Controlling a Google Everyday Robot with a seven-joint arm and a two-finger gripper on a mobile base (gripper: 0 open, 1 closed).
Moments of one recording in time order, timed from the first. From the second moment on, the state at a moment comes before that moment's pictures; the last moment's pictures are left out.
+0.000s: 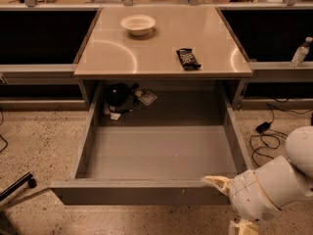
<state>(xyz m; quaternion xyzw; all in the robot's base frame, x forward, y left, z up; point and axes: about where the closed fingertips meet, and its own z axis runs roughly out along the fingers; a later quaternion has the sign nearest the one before) 0.293 -0.127 0.701 -0.65 0.67 0.30 0.19</state>
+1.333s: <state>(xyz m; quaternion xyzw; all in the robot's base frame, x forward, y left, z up) 0.265 -0.133 0.667 -0.63 0.67 0.35 0.17</state>
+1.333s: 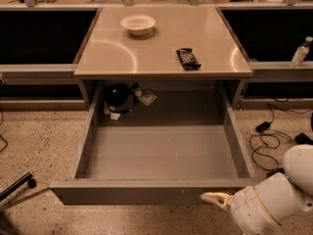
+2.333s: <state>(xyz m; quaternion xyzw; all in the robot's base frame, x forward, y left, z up) 0.313 -0.122 0.608 -0.65 0.67 0.32 0.15</state>
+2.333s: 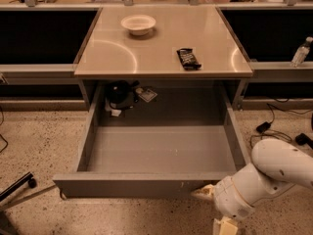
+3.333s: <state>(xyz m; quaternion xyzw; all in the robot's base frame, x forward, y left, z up) 0.386 -0.091 0.613 -0.68 0.65 0.29 0.16</state>
